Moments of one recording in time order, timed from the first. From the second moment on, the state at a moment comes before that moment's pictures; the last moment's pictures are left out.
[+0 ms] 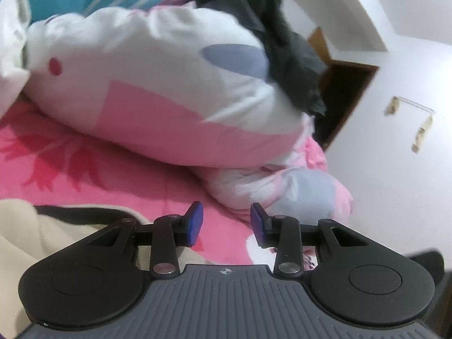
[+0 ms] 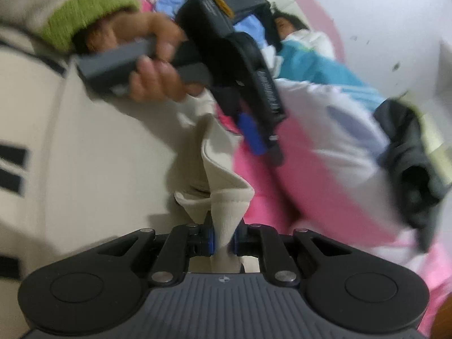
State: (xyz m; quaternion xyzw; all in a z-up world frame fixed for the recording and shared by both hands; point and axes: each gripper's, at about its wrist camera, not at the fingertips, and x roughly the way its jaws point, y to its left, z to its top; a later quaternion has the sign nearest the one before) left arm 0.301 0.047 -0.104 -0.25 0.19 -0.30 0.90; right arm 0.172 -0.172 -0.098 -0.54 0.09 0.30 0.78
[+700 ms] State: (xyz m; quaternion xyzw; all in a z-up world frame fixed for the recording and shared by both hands) left arm 0.315 0.029 -0.122 -0.23 0.30 -0.34 0.86; right arm 0.184 -0.212 -0.143 -0.64 0.05 0.21 0.74
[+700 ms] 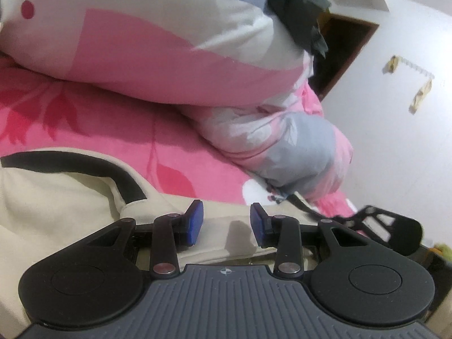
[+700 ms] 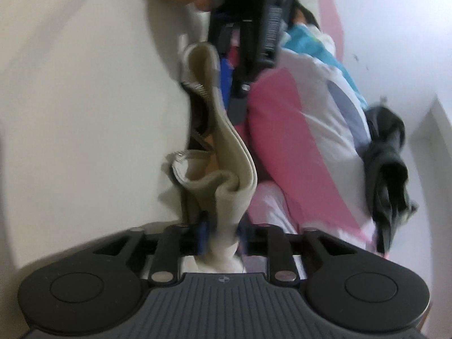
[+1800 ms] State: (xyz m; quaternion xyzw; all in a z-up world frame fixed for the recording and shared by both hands) left arm 0.333 0.076 -0.137 -0.39 0.29 -0.30 0.82; right arm 0.226 -0.104 -0.111 -0.46 0.15 0.27 0.83
